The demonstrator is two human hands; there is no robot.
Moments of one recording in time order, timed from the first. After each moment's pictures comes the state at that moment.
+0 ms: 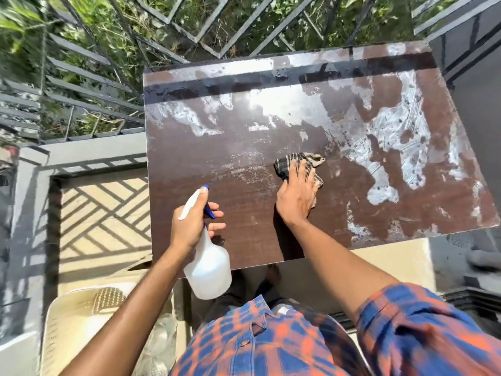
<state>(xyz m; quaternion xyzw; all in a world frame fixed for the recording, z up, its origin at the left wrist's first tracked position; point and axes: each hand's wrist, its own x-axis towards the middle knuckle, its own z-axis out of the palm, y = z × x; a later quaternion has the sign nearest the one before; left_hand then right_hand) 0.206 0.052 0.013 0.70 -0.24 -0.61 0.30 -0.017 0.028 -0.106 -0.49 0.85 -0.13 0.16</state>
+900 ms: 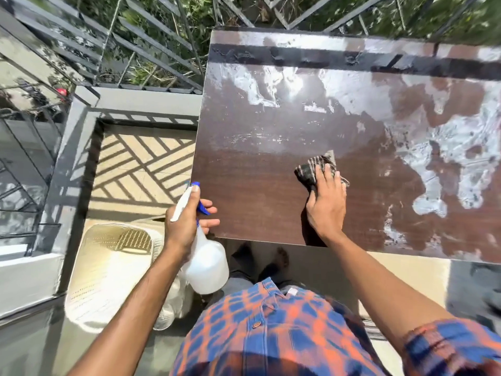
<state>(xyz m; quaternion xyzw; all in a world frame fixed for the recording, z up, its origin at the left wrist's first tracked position) 0.287 0.133 0.001 0.75 -0.14 -0.53 0.37 -0.003 0.079 -0.117 -0.65 0.74 -0.12 0.15</state>
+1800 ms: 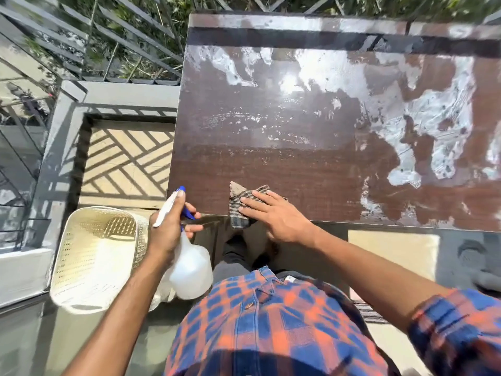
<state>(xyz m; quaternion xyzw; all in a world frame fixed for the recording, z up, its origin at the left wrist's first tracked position) 0.268 0.199 -0.008 0.71 -0.17 -0.54 0.41 0.004 0.147 -0.108 -0.93 0.30 0.03 0.20</state>
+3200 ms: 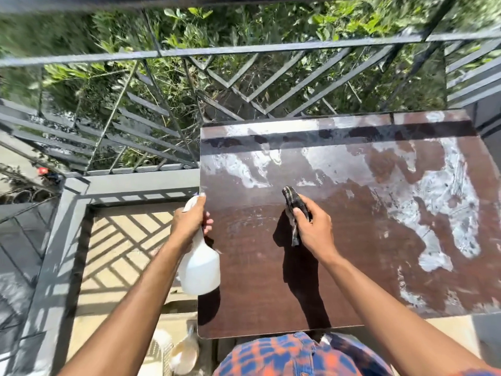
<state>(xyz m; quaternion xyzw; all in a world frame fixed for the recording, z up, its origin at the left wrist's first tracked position) 0.334 -0.084 -0.023 0.73 -0.22 -0.55 0.34 0.051 -0.036 -0.034 -0.50 0.70 -0.36 0.34</state>
